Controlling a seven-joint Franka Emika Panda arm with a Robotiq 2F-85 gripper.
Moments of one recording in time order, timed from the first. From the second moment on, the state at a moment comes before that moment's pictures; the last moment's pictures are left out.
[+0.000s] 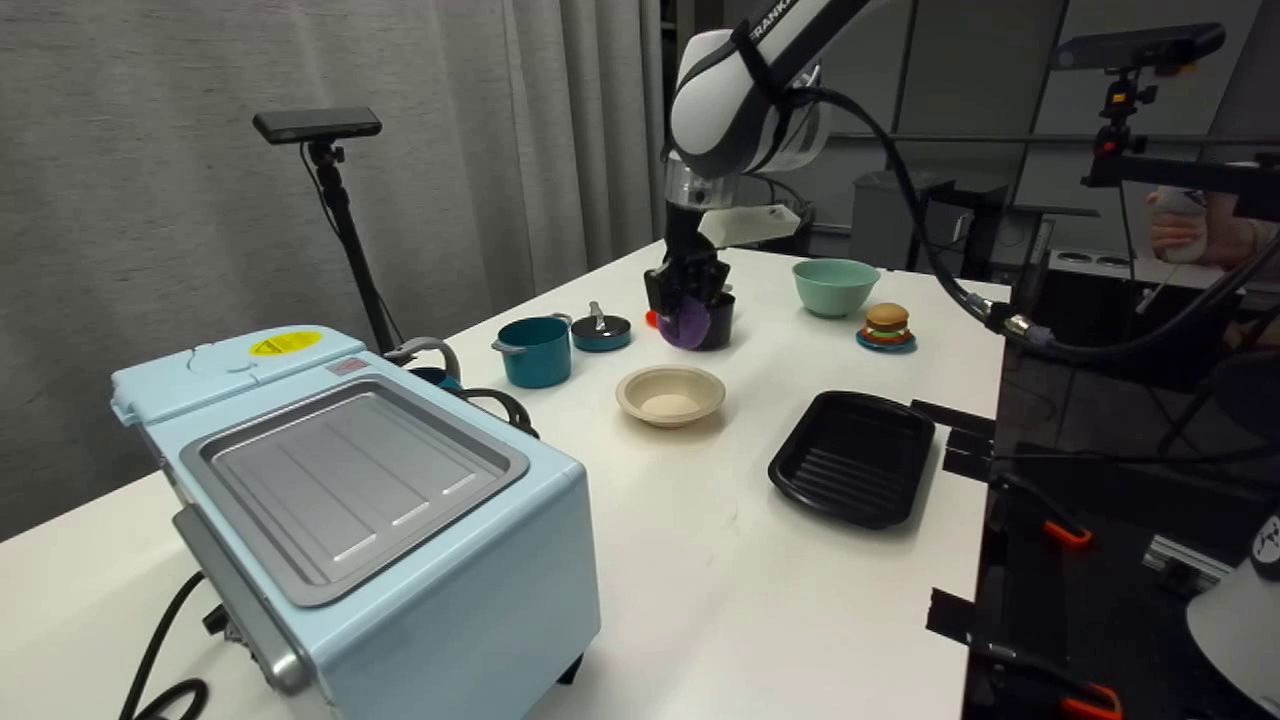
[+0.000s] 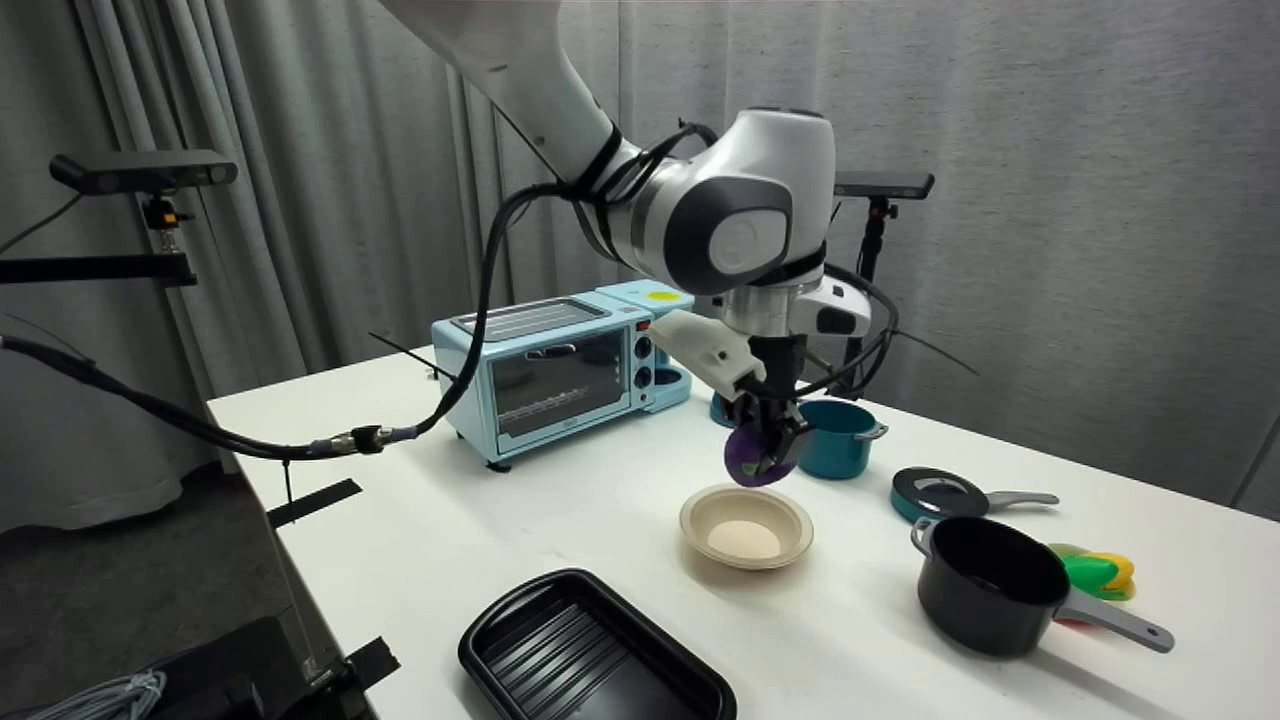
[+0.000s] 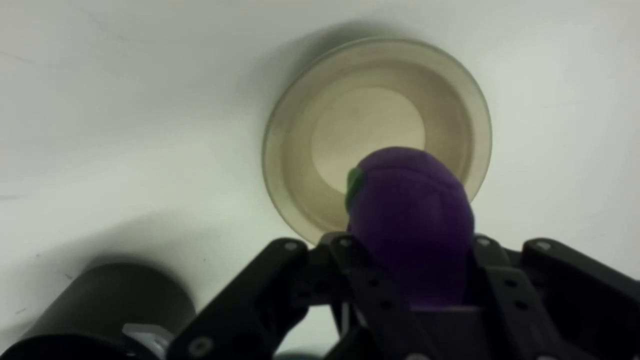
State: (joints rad) arm -0.08 0.31 -0.06 -2.02 0.14 2.46 0.07
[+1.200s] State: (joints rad) arm -0.08 0.62 -0.04 -1.82 0.17 2.38 0.14
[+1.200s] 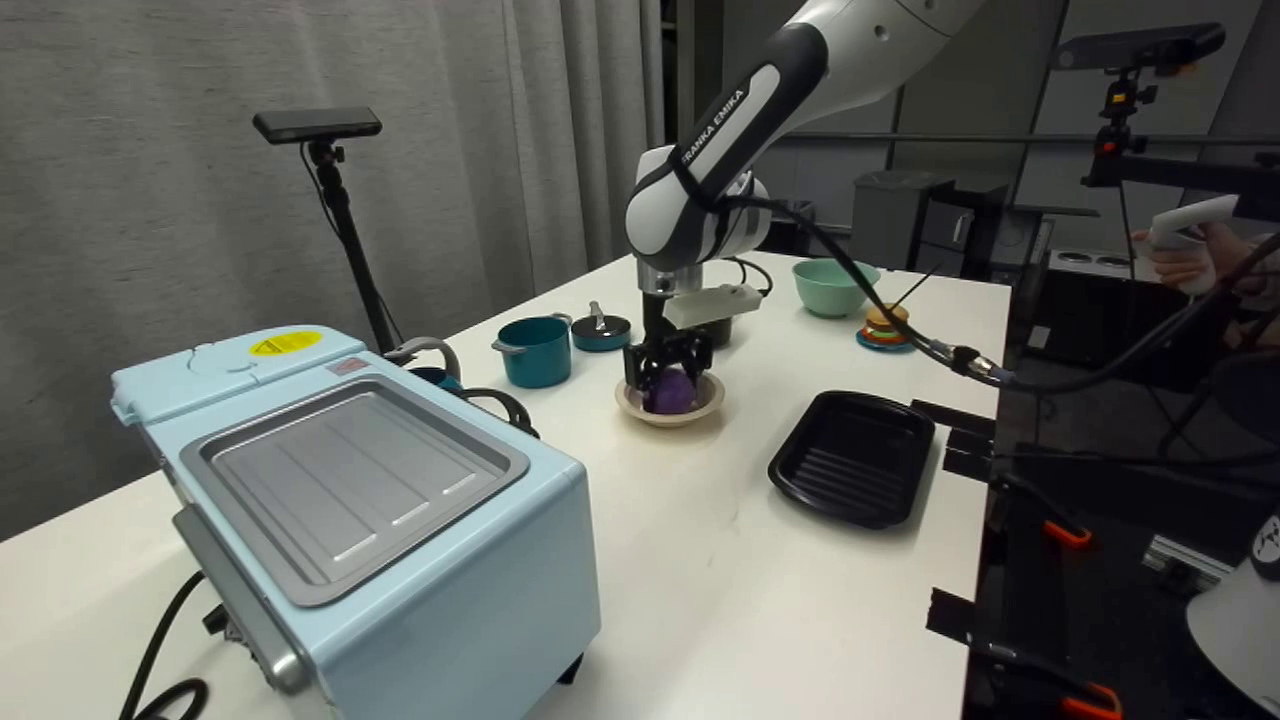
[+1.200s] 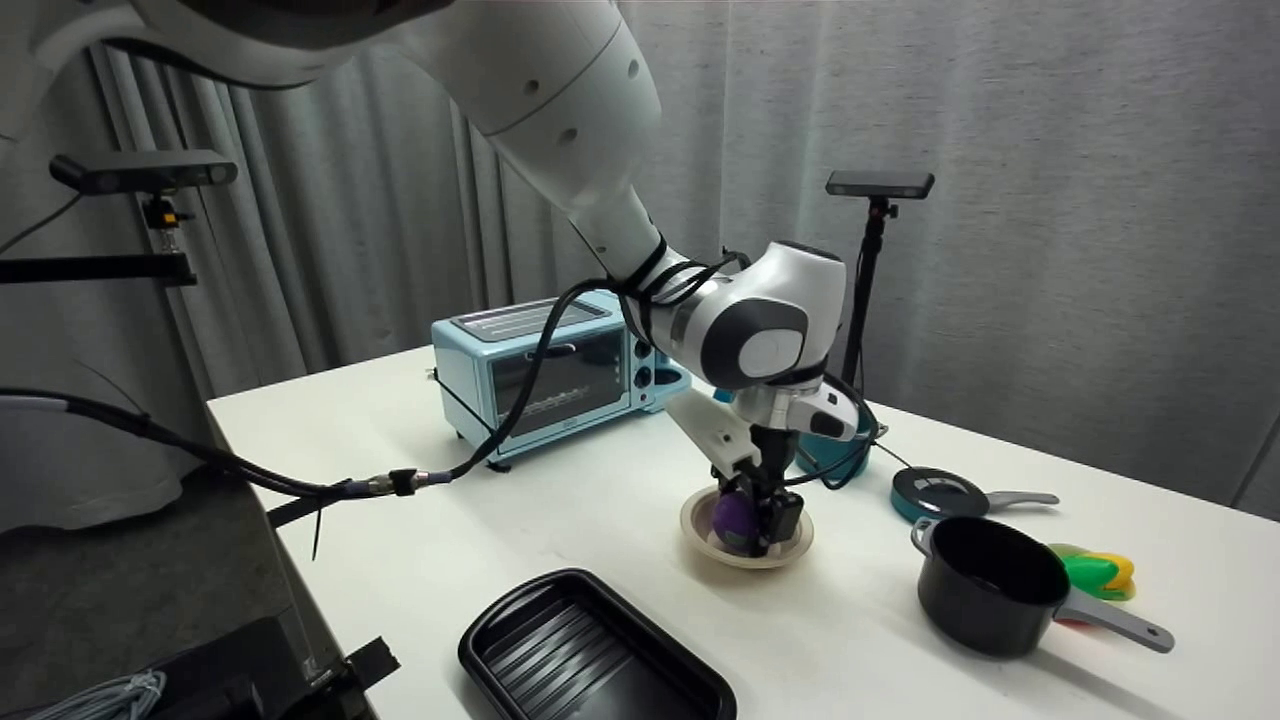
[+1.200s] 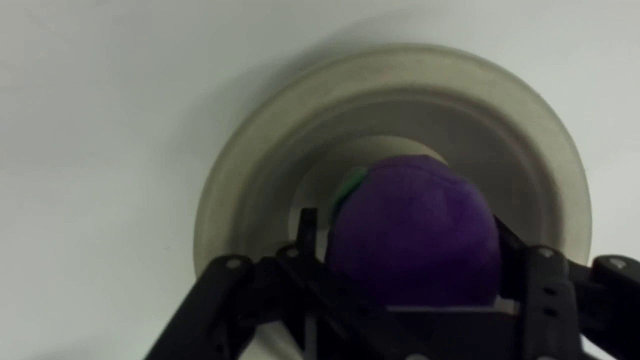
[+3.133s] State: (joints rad) arm -0.10 0.57 -0.04 -1.80 0.17 2.36 0.14
